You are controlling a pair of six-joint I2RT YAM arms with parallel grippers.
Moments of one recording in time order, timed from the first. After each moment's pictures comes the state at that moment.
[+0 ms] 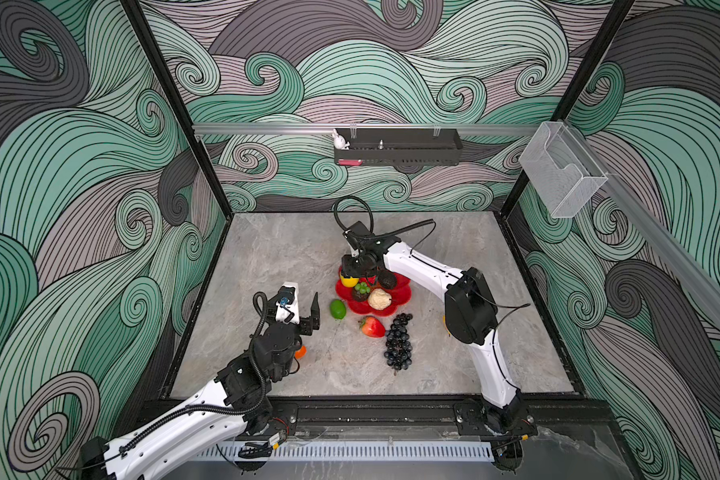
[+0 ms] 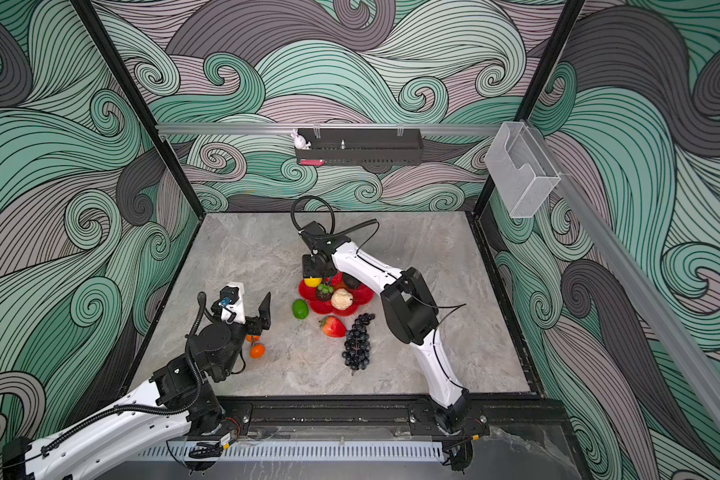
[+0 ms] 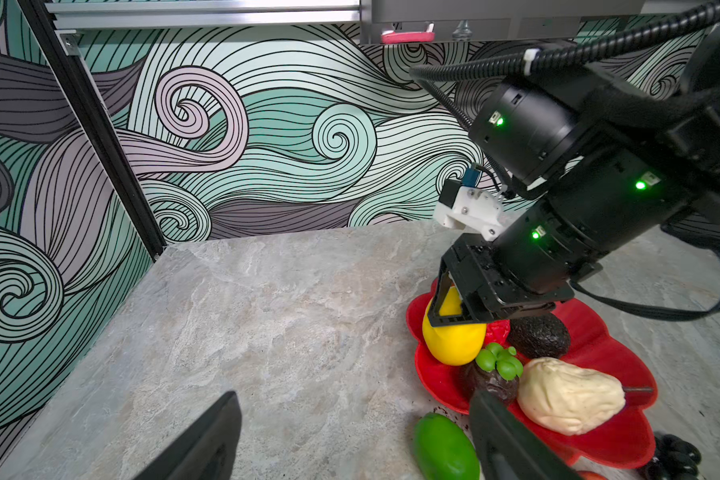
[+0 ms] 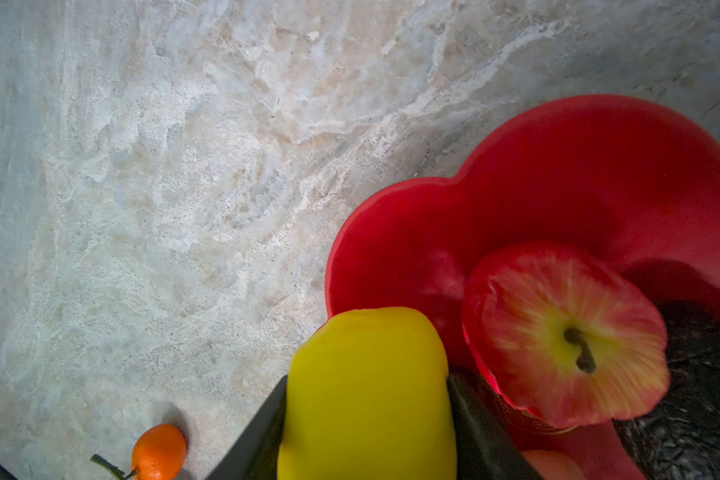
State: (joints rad) left arm -0.88 0.53 0.37 -0.04 -0.79 -0.12; right arm 0.75 2.22 1.94 -0.79 -0.05 0.53
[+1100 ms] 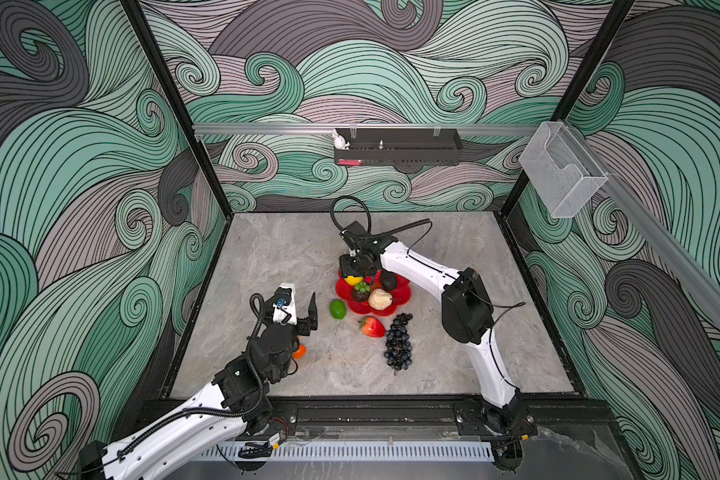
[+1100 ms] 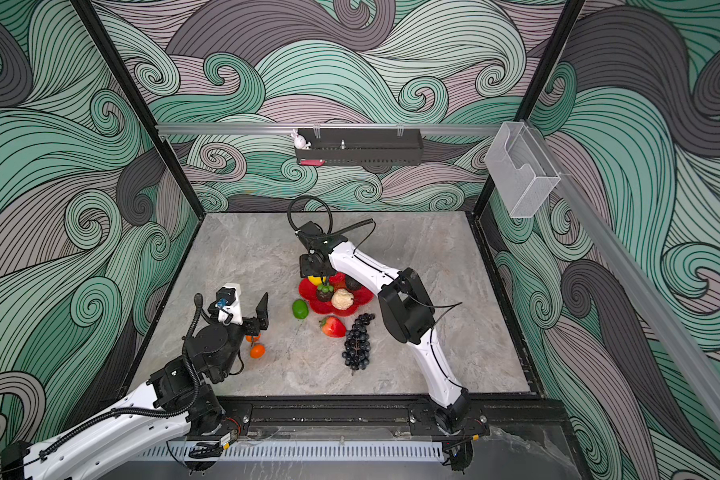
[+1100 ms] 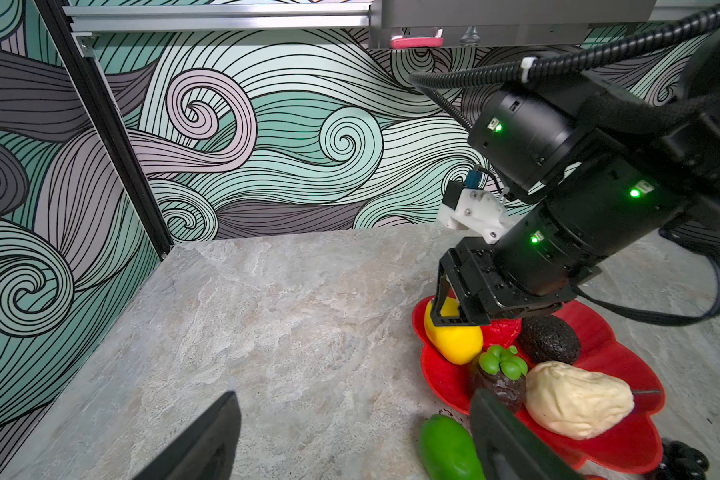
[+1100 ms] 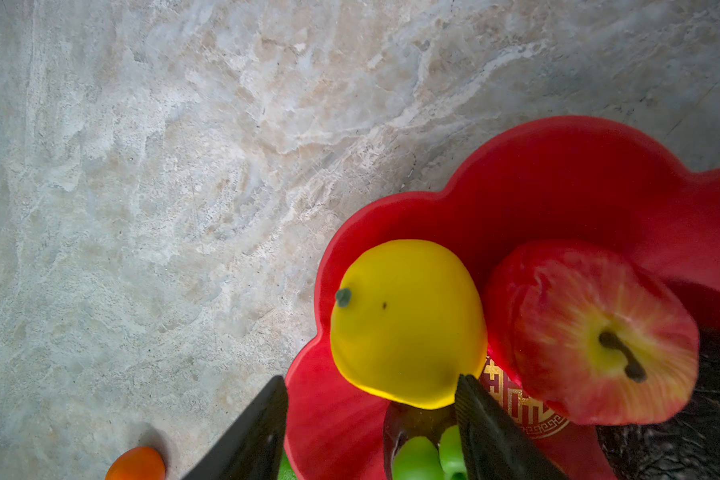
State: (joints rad) left arm -0.88 0.49 0.36 -0.06 -0.80 -0.12; right arm 0.76 2.25 1.99 -0.82 0.00 0.53
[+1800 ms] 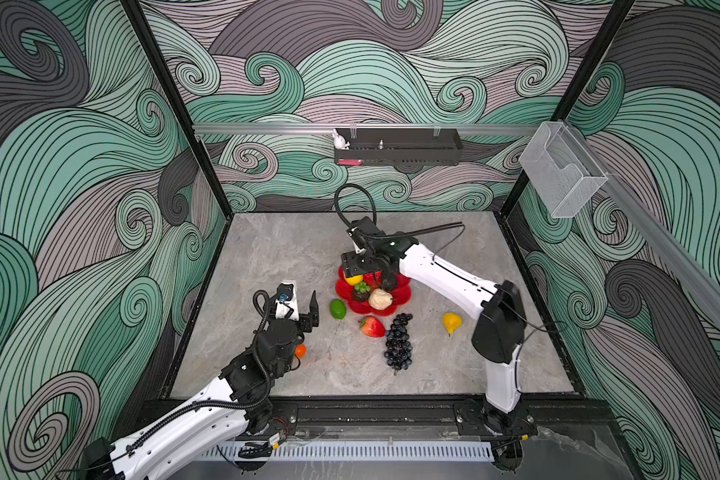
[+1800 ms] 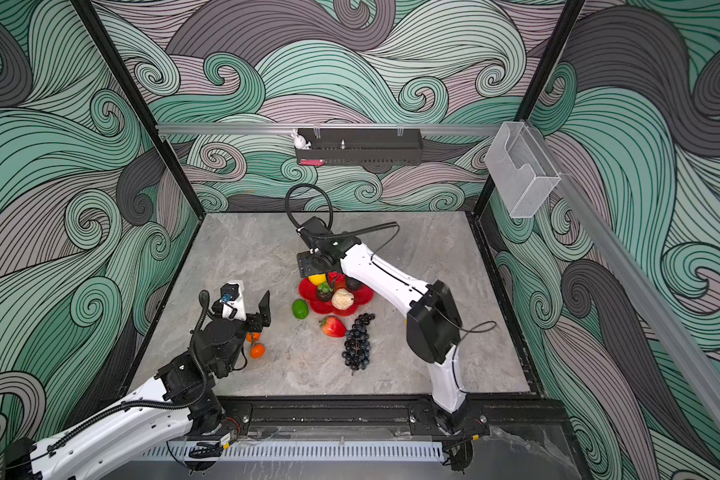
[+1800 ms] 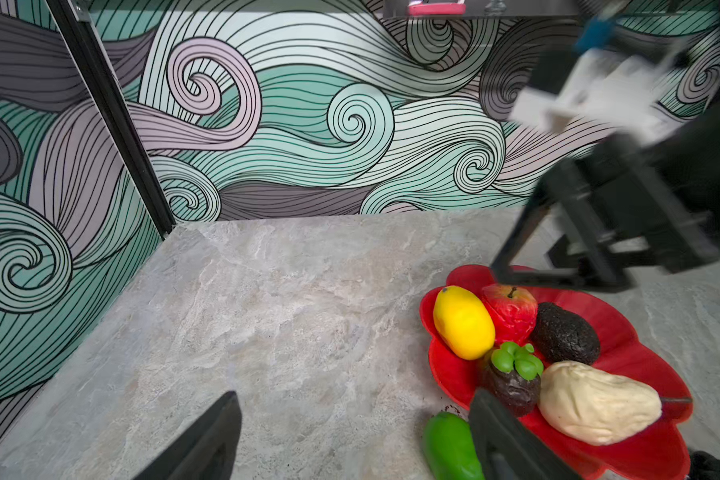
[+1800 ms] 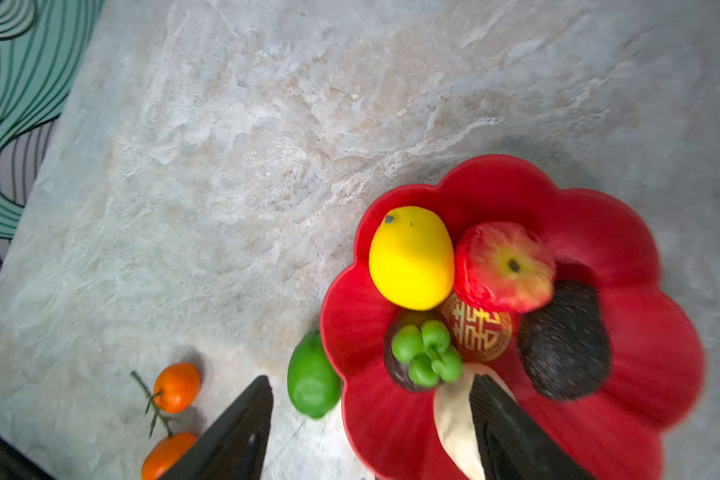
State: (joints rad) left arm -0.80 0.59 0.36 -0.02 -0.75 -0.19; right arm 0.81 1.88 1.77 -0.82 0.09 0.41
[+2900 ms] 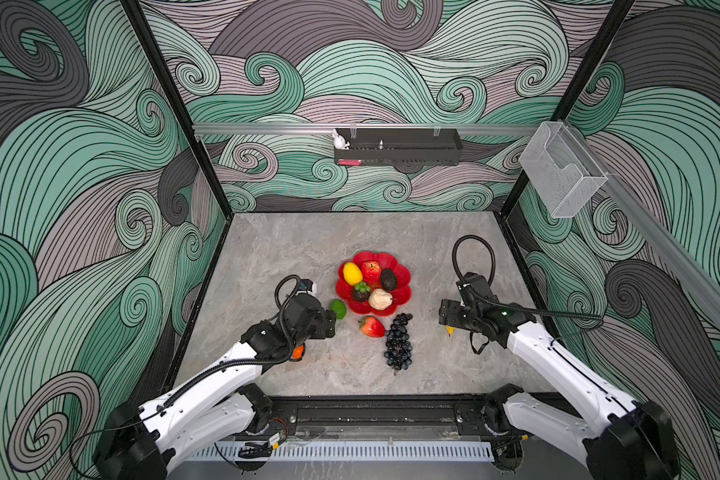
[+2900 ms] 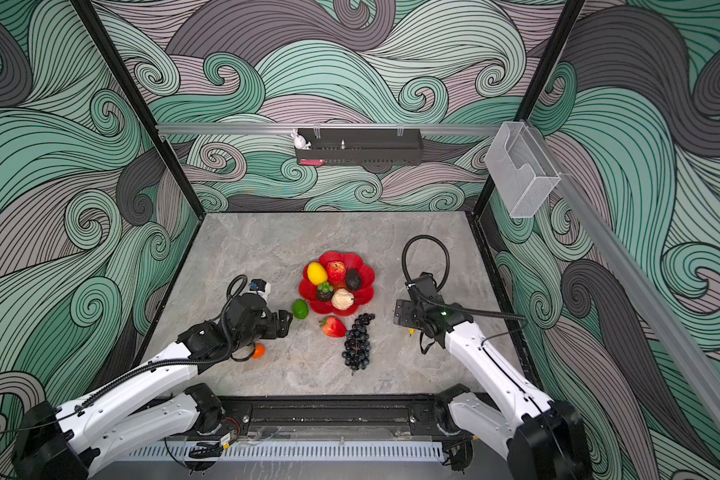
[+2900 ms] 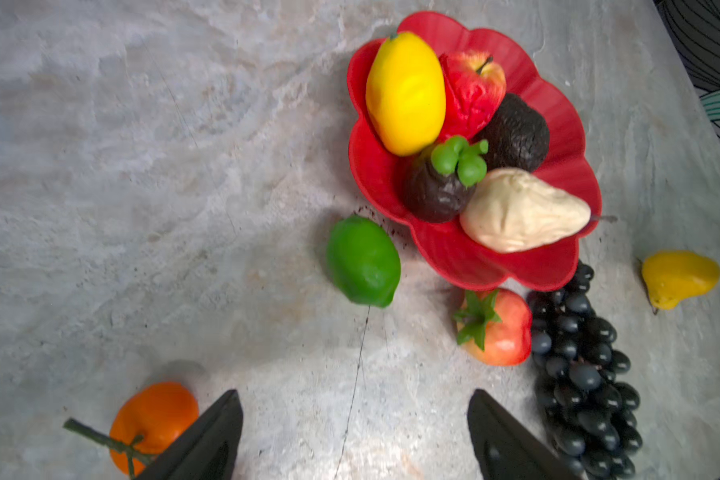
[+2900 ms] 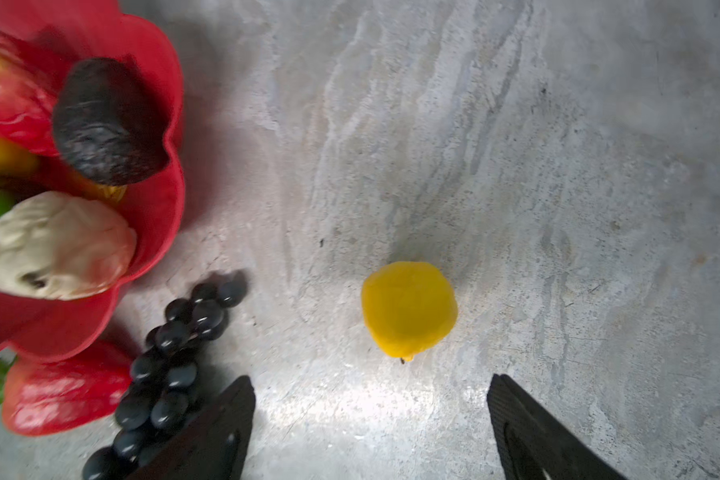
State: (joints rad) left arm -0.69 0.87 0.56 -0.50 -0.18 -0.60; right arm 0.36 1.08 0.71 -0.71 0.13 0.50
